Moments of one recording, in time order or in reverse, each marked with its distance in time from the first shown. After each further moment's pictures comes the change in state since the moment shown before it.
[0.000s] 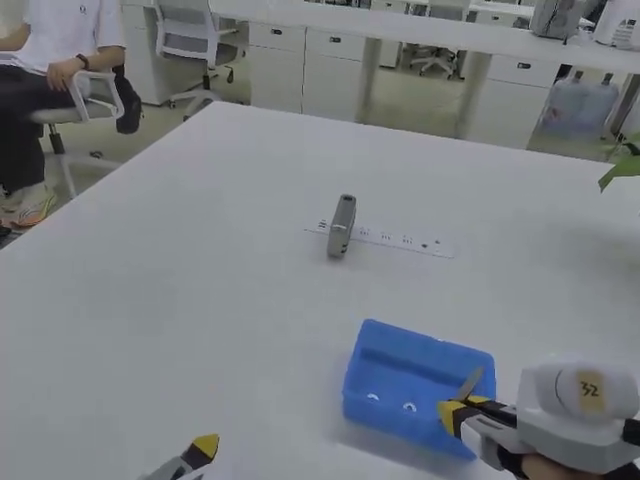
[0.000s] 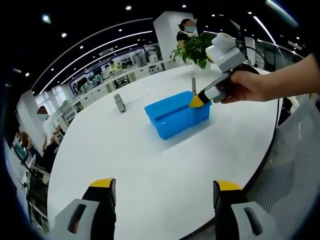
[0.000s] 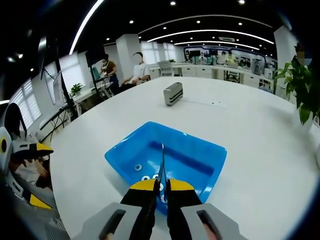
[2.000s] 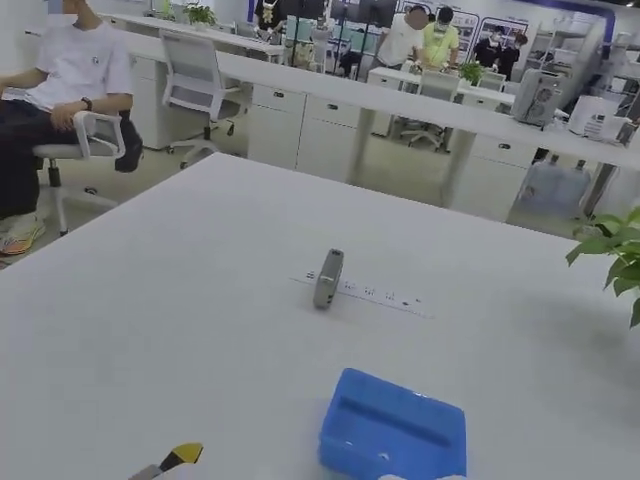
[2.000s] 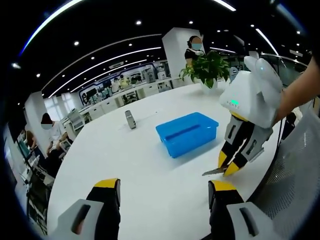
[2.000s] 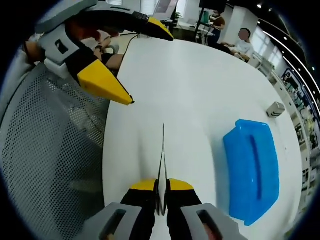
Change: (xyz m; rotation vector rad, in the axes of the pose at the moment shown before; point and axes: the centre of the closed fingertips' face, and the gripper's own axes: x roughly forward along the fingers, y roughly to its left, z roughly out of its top) left arm -0.014 0.016 0.024 -0.042 -0.158 0.061; right arm -0.032 0.123 -0.100 -0.812 0.480 0.384
